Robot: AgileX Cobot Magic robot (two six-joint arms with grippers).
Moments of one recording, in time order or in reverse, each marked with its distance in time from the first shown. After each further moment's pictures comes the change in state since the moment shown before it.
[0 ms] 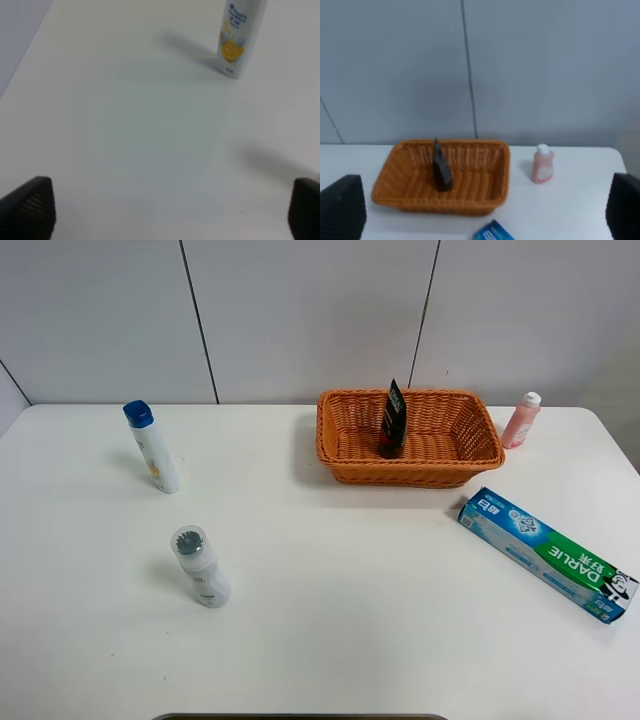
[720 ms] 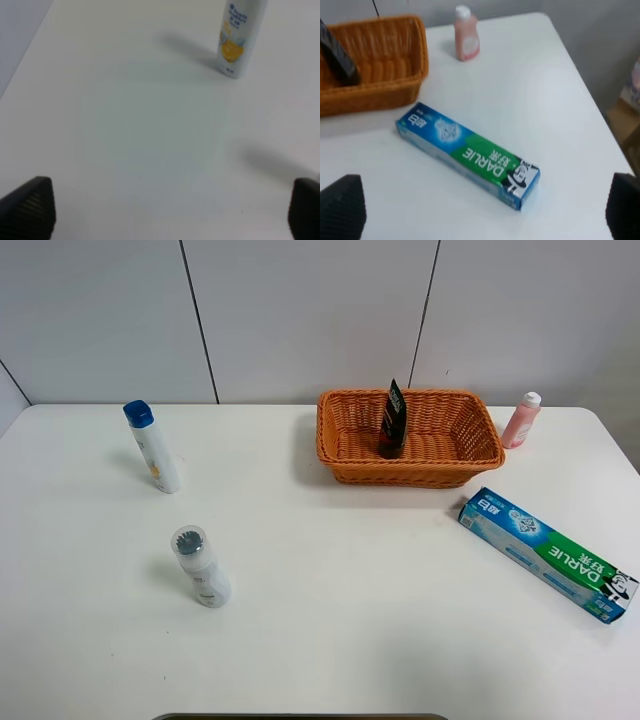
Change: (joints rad) left arm 0.000 0.000 0.000 0.000 0.000 0.000; right arm -0.238 -0.357 0.616 0.008 -0.023 0.002
